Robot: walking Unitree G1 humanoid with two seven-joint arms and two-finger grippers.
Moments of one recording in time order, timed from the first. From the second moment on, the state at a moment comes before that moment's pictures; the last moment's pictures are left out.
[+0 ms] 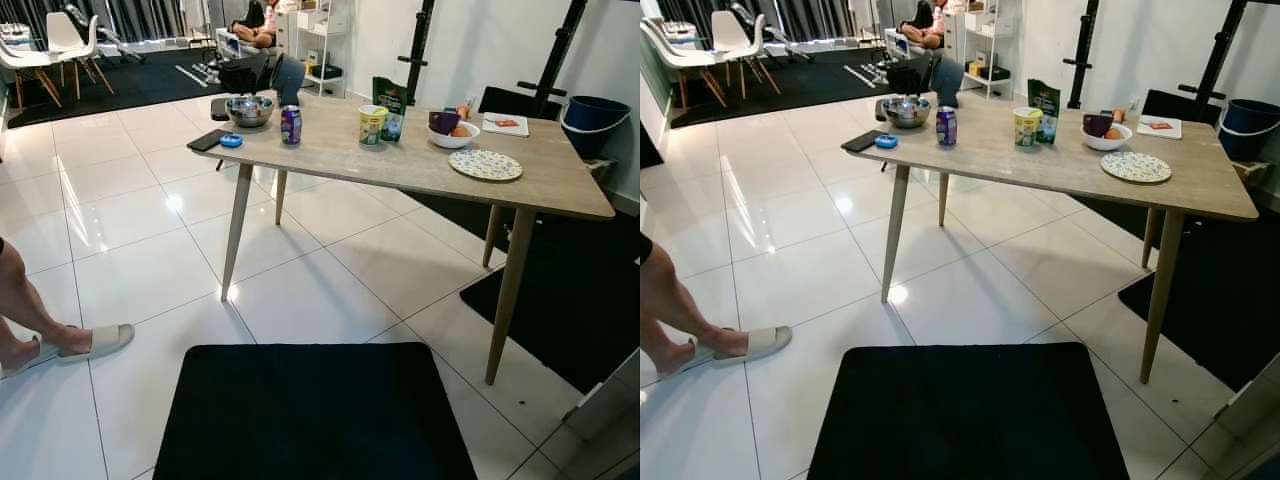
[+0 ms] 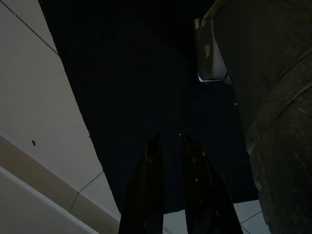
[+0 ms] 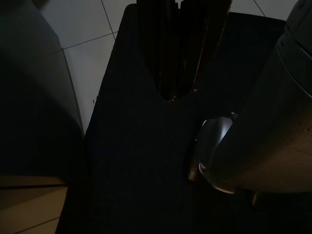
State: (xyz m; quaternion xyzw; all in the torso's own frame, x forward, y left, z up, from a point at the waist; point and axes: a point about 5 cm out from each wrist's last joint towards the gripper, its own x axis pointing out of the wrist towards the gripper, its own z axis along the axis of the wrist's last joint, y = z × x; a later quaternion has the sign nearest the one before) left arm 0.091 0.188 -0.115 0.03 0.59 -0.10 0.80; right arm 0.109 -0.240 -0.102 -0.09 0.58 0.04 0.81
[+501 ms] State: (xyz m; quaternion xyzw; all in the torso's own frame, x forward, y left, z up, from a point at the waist) left arm 0.090 0.191 -0.115 0.03 0.60 -0.10 0.80; right arm 0.115 -0.238 -0.100 -0.10 0.57 0.05 0.81
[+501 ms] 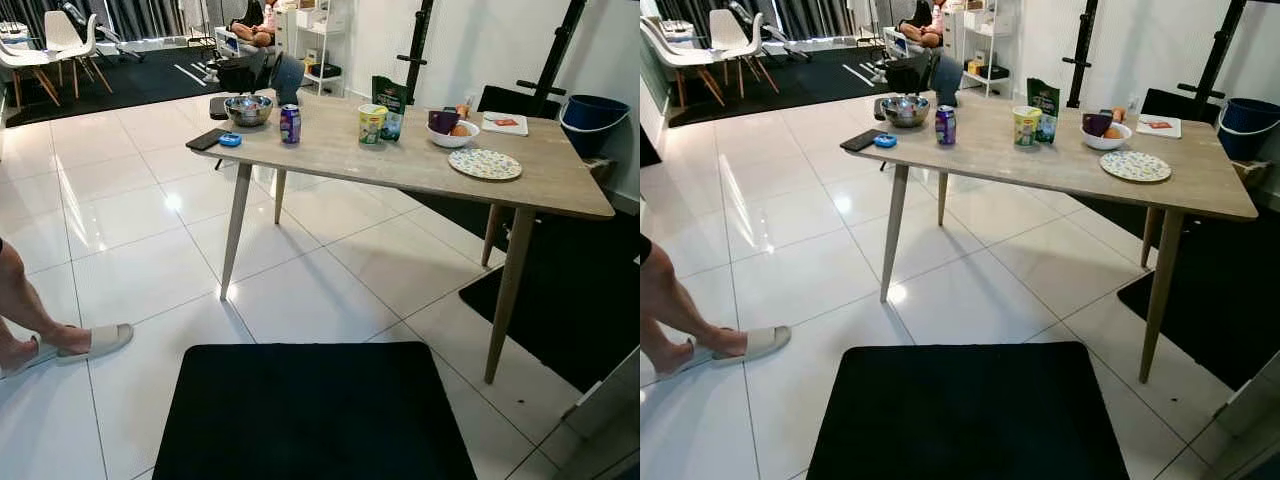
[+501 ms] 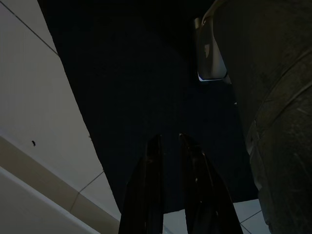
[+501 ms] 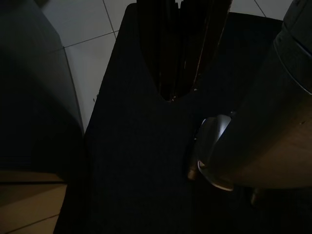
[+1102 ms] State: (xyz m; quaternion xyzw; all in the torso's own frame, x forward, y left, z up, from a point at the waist) left arm 0.090 0.186 -0.116 0.04 0.60 -0.11 0.80; right arm 0.116 -0.238 -0.100 -0.10 0.57 0.06 0.81
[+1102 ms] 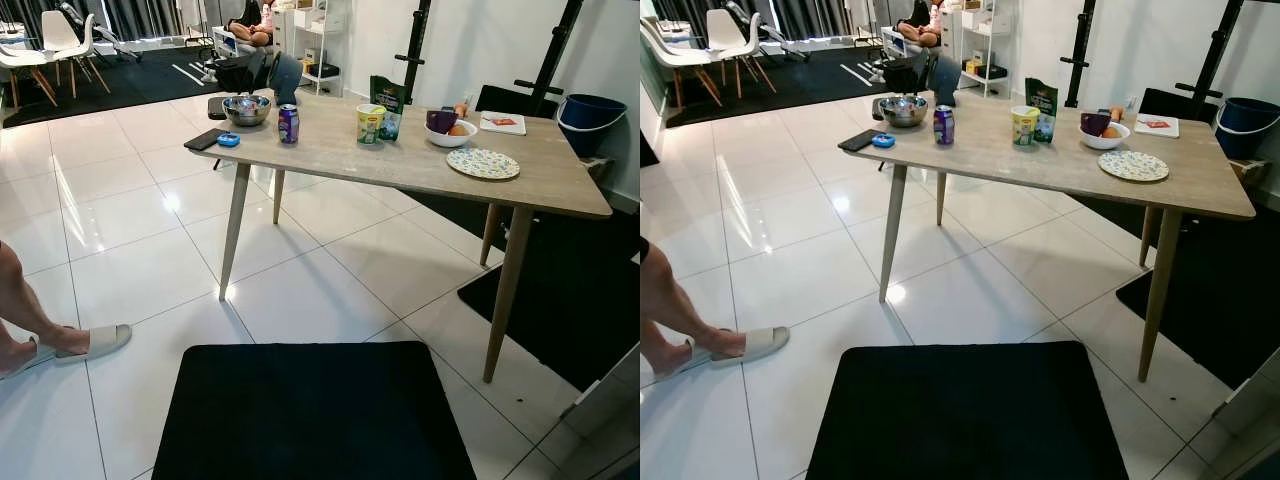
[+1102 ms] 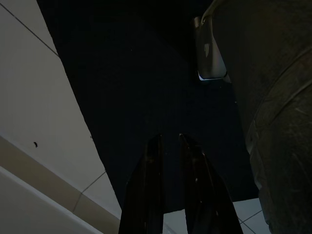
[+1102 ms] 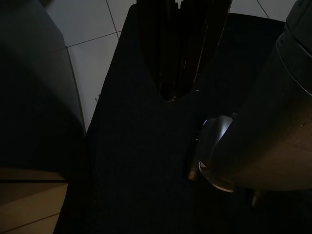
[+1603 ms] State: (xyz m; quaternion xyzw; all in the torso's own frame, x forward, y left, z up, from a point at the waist) left arm 0.090 0.186 -0.116 0.03 0.60 -0.11 0.80; right arm 0.124 -0.233 -0.099 -0.10 0.57 0.06 0.81
